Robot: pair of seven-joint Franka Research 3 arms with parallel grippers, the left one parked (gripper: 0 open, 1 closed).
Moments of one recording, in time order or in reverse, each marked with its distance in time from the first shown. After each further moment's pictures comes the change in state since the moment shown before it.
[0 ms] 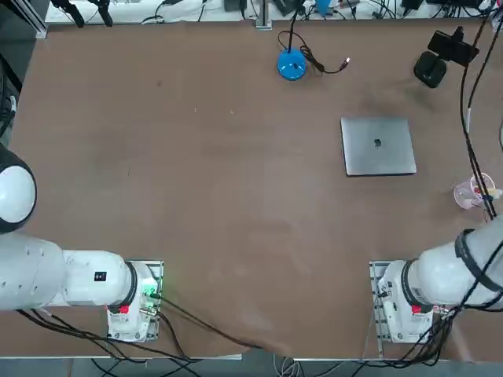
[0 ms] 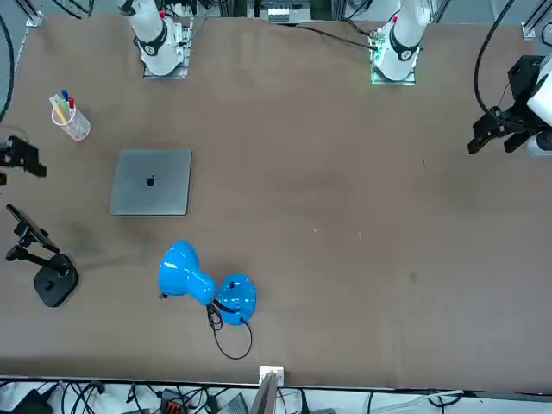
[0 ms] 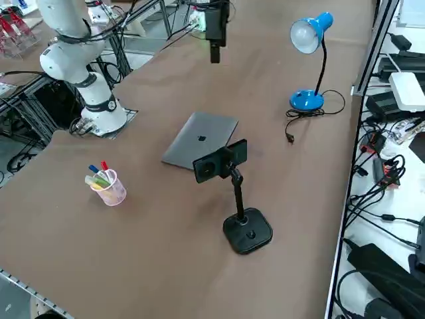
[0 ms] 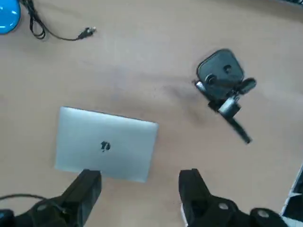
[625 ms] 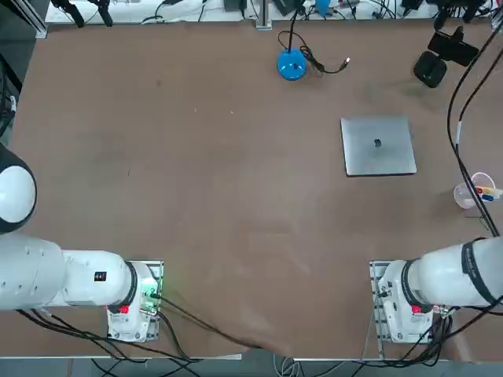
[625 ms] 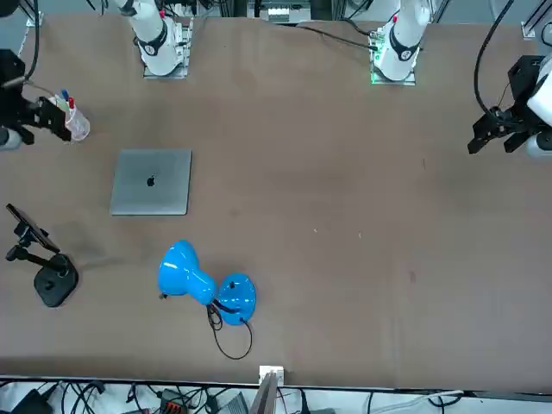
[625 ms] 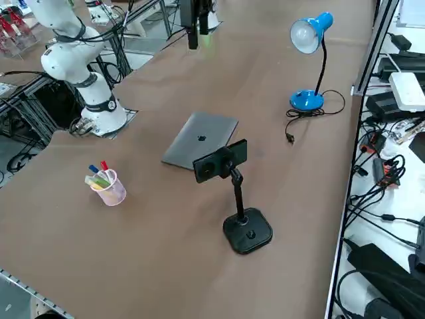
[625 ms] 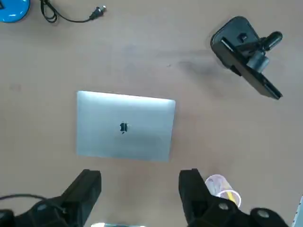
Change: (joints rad) arm 0.053 -0.217 0.002 -0.264 0.000 0.031 0.138
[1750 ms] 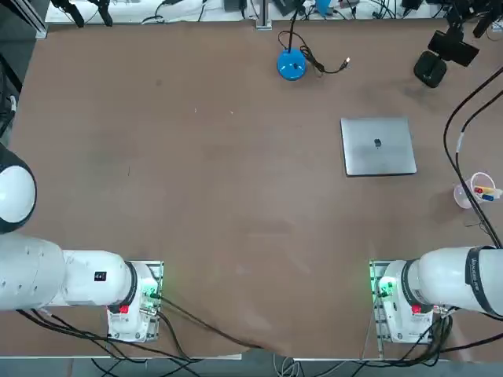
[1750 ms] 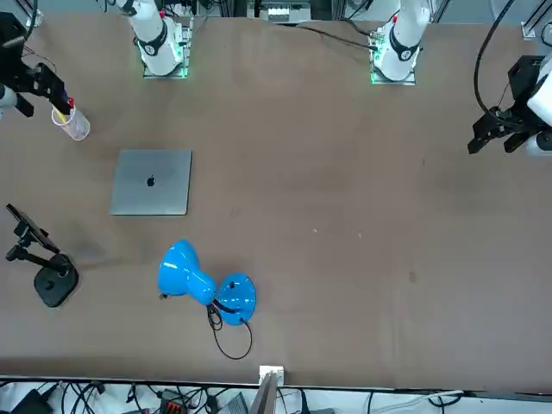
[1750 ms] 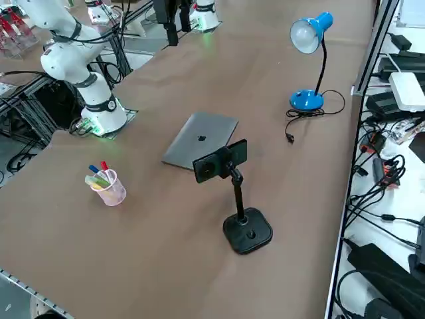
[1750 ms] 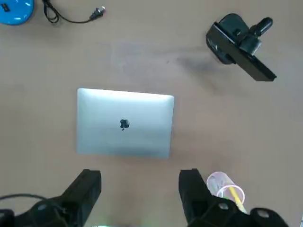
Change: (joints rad) arm -0.012 -0.171 -0.006 -0.180 0.007 0.084 0.007
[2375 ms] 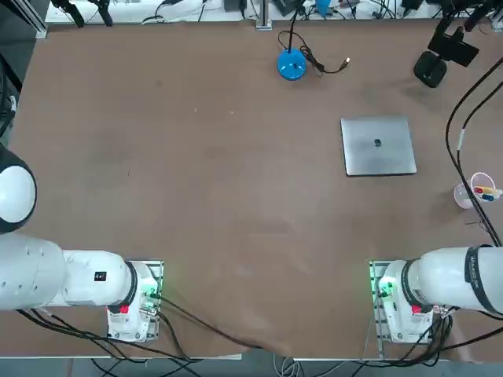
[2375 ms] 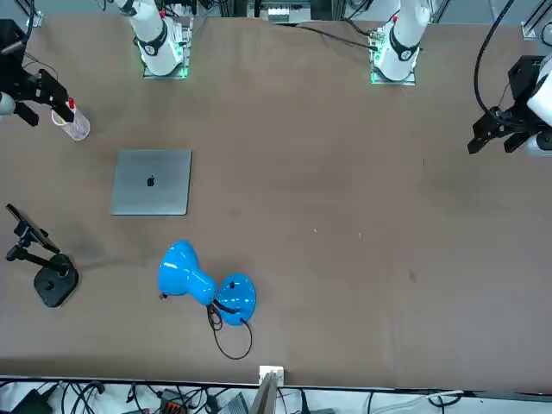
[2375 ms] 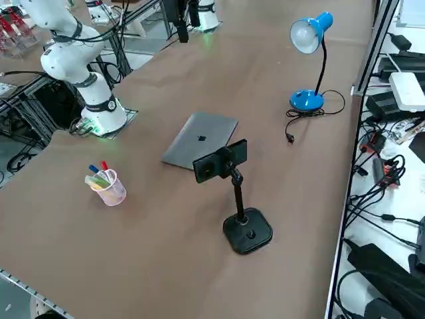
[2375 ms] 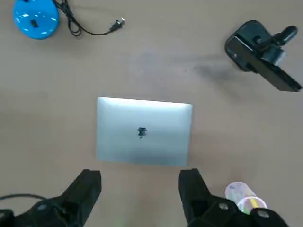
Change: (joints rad) arm 0.000 0.035 0.001 0.038 0.086 0.003 0.007
